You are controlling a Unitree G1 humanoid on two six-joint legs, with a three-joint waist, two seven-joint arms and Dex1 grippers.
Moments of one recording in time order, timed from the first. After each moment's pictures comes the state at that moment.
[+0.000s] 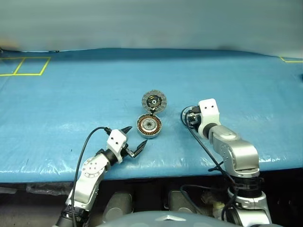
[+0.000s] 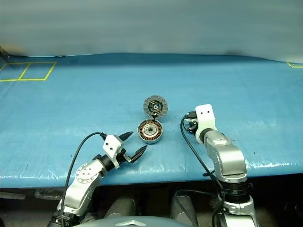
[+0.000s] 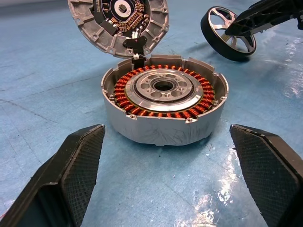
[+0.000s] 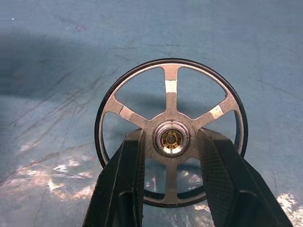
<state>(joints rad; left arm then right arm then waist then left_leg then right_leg) 0.10 0.28 -0.21 -0.12 -0.12 0.02 -0.53 -0.25 -0.32 0.00 -0.47 0.16 1.16 0.17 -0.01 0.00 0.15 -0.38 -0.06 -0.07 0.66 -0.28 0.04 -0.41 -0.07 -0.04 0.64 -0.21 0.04</state>
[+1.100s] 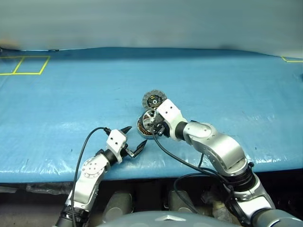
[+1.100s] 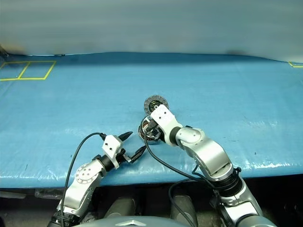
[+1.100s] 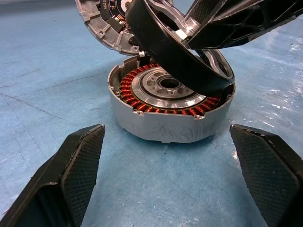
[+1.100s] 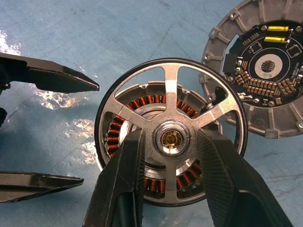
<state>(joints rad) 0.10 0.28 -0.21 -0.12 -0.13 0.01 -0.53 -0.42 -0.38 0.35 -0.53 0.26 1.16 0.33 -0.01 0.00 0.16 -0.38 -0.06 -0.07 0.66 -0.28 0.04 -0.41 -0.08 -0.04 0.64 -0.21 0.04</state>
